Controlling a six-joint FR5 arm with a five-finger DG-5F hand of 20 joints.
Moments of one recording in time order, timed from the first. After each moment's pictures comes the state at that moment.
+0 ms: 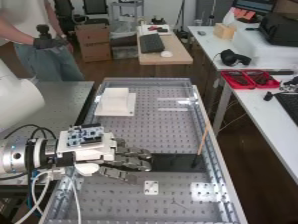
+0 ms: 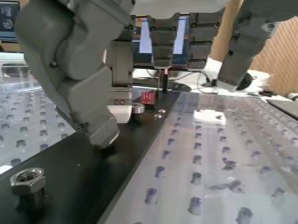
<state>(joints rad) 1.05 -2.09 -1.89 -2.54 -2.31 -0.99</state>
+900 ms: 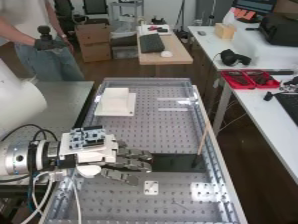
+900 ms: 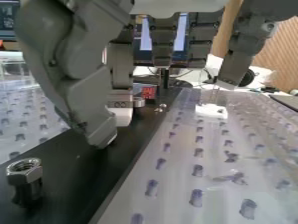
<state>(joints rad) 1.05 -2.11 -1.87 -2.55 -2.31 -0.99</state>
